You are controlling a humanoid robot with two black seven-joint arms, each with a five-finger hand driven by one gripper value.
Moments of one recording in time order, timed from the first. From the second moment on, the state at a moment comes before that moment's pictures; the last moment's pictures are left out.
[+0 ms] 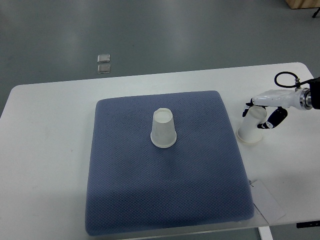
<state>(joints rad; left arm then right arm) -0.01 0.00 -0.05 -0.20 0.05 0.10 -0.05 0.95 -0.71 0.22 0.92 -1.68 0.25 0.44</state>
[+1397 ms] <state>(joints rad) -0.01 0.00 -0.05 -0.20 0.05 0.10 -0.05 1.40 -0.48 0.22 1.21 -1.62 0.45 0.44</state>
